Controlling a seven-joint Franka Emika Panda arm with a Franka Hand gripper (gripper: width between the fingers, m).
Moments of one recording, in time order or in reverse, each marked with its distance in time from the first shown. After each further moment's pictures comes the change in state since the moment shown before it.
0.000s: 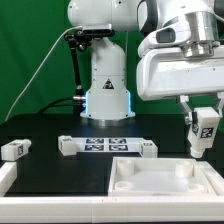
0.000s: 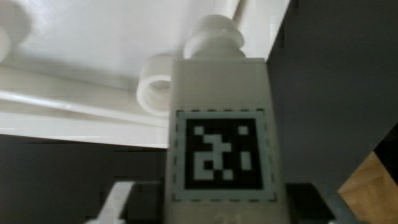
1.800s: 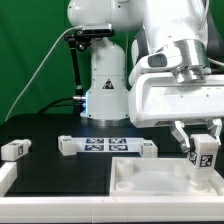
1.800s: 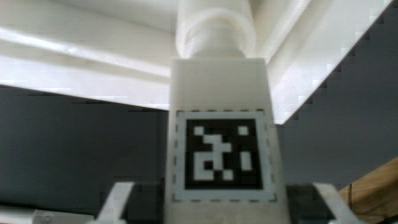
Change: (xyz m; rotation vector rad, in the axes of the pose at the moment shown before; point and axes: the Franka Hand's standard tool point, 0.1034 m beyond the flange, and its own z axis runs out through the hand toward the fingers) arm 0.019 0.025 0.045 -0.033 0.206 -0.076
